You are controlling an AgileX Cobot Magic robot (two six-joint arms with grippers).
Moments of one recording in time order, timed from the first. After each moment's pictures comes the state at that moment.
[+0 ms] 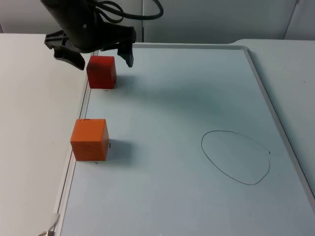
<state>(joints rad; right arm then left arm) -0.06 0.00 -0.52 -0.02 1.09 0.03 -0.29 2.30 -1.78 -0.20 0.66 -0.05</state>
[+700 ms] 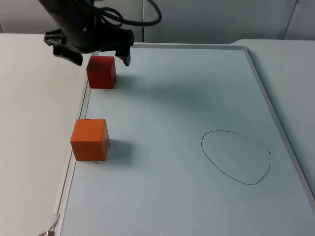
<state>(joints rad) -0.06 0.00 -0.52 -0.02 1.09 0.03 -0.29 2.32 -1.78 -0.13 0.57 -0.05</state>
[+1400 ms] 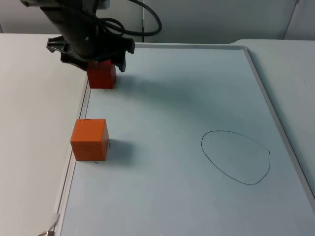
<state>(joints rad) -0.06 0.00 -0.52 -0.02 1.09 0.03 -0.29 2.35 -1.78 -0.12 0.53 -0.05</state>
